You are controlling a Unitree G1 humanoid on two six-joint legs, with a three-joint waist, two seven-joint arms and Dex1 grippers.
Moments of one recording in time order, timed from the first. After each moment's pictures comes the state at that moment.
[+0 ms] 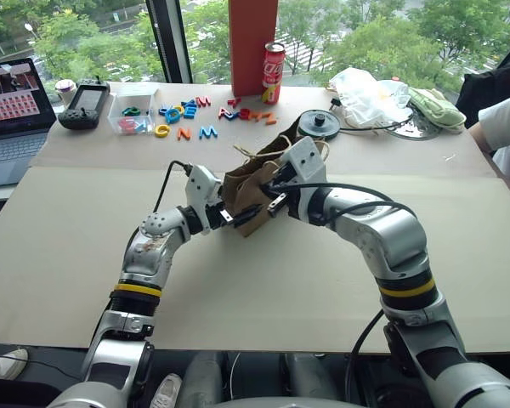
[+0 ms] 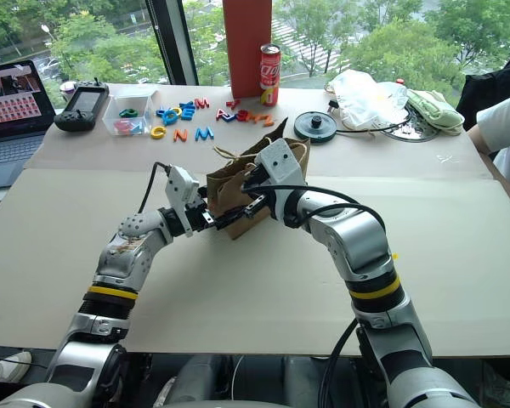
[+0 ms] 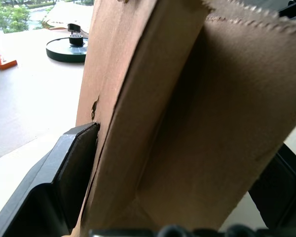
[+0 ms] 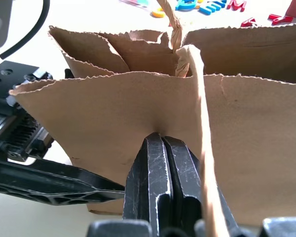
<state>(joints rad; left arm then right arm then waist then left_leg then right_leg) -0.54 0.29 -0.05 0.22 -0.30 0.24 -0.79 -0.69 -0.32 0.20 -0.26 0.32 1.00 0.39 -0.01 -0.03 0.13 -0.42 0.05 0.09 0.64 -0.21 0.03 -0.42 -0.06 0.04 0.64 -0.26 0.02</state>
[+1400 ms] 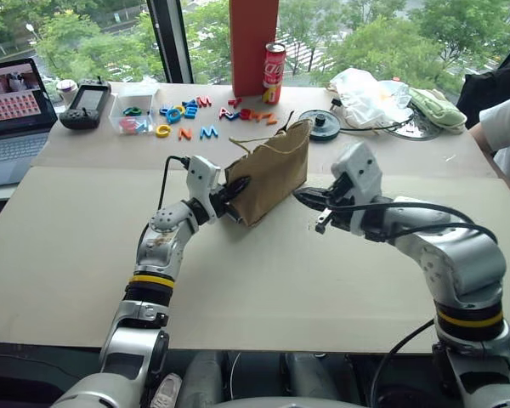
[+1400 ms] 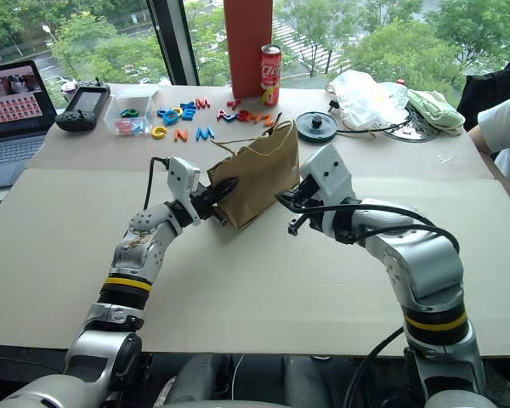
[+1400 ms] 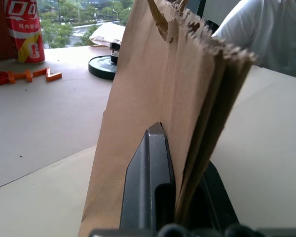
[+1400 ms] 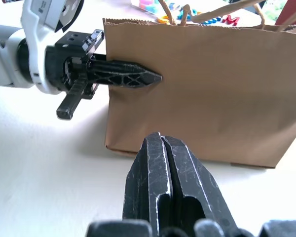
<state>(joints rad) -0.62 0.23 0.02 0.37 -0.28 0.15 -0.70 -0.49 -0.60 -0.03 -0.54 0.46 0.99 0.64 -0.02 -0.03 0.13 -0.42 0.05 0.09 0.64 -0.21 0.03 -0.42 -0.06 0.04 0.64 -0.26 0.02</state>
